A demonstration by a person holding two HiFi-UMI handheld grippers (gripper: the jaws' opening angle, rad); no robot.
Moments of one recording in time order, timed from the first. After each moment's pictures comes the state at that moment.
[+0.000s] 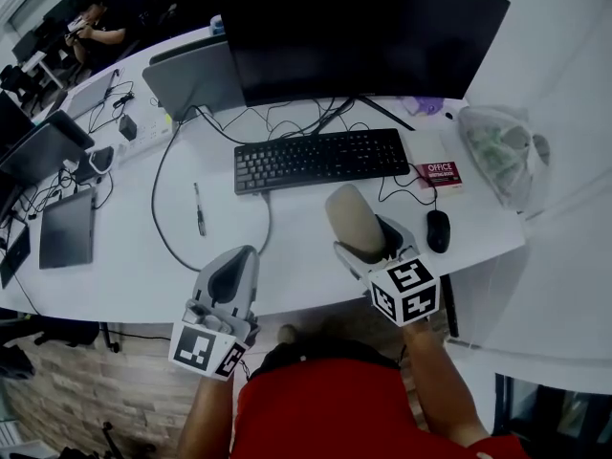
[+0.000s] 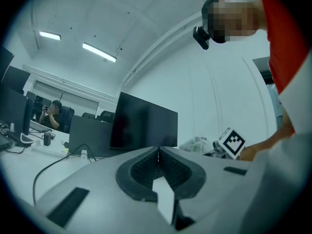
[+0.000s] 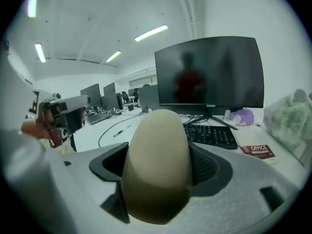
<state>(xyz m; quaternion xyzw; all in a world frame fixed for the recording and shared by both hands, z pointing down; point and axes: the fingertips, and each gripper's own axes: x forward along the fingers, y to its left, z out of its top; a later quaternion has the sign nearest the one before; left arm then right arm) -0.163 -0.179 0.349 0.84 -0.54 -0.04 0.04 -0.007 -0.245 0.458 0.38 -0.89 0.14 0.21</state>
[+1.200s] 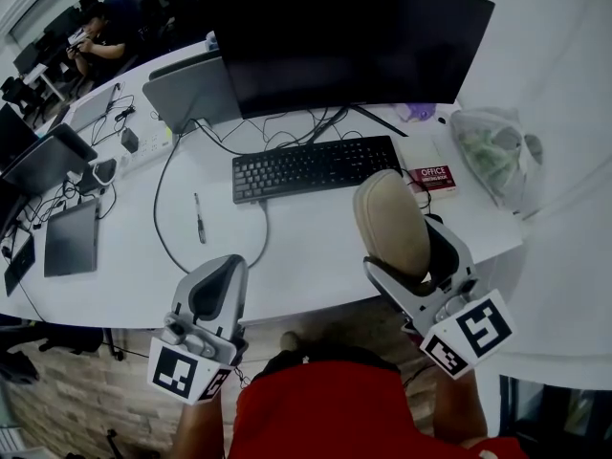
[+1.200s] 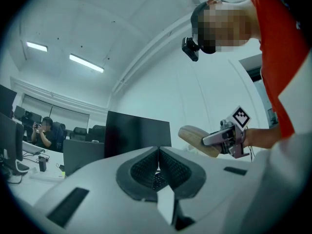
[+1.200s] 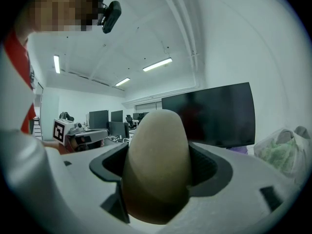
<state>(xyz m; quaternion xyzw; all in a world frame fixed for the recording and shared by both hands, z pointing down) -0.148 -0.156 0.271 0.86 -0.51 -0.04 -0.04 0.033 -0.195 0.283 0.38 -0.92 0.05 0.07</state>
